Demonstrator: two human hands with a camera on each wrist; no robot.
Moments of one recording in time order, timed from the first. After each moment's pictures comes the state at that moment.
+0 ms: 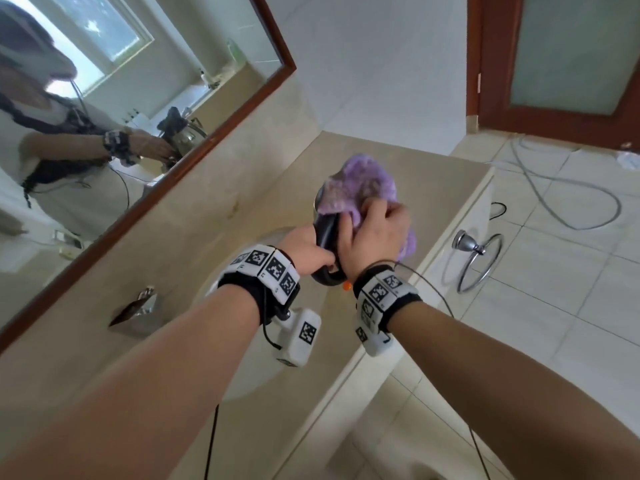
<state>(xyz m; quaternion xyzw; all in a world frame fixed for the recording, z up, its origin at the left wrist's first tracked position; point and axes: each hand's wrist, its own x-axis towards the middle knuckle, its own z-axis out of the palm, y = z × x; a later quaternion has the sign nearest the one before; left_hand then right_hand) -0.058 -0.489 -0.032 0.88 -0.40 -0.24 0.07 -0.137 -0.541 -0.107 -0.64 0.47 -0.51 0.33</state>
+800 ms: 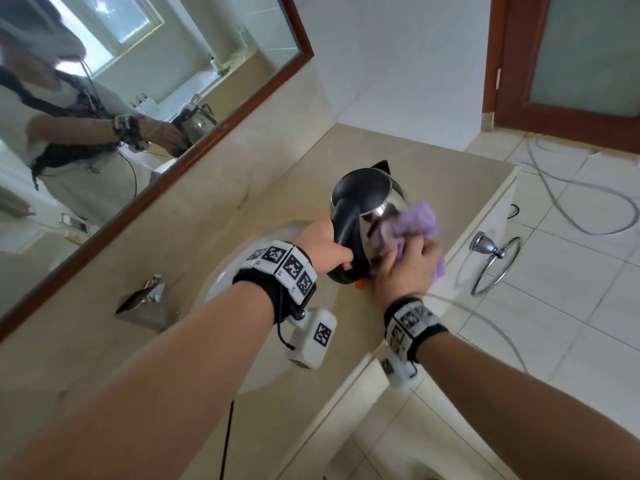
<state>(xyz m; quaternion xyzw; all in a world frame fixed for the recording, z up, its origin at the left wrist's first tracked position) -0.062 -0.486 -0.024 0.88 -0.39 -0.26 0.07 -0.146 -0.530 -0.174 -0.62 0.51 -0.47 0.36</state>
